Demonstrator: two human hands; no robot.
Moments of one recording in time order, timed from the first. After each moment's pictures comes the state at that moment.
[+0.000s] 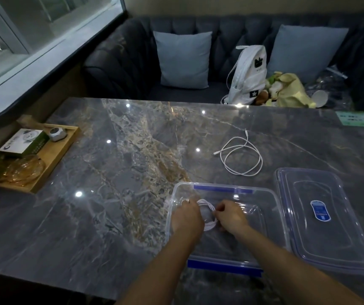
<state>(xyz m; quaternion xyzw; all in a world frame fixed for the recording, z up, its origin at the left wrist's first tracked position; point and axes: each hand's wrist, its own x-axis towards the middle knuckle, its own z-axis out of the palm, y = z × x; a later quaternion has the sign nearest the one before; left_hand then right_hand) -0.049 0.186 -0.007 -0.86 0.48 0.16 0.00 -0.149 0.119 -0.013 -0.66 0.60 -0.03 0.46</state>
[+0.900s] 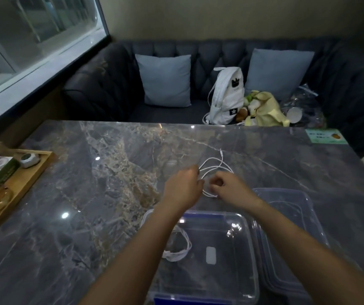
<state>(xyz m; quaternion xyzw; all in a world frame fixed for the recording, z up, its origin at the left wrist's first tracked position) -0.055 0.077 0.104 -0.79 0.57 0.14 -0.17 -0.181 0.006 0.080 -0.80 0.44 -0.13 0.39</state>
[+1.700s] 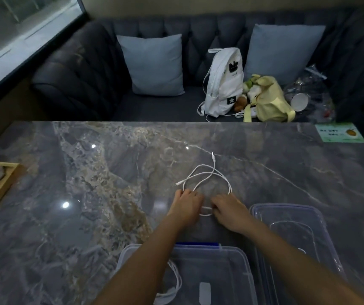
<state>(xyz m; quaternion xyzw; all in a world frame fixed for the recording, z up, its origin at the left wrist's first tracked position) -0.042 0.001 -0.003 -0.70 0.70 0.16 0.01 -0.187 -0.056 -0.011 -0.89 0.39 0.01 0.25</state>
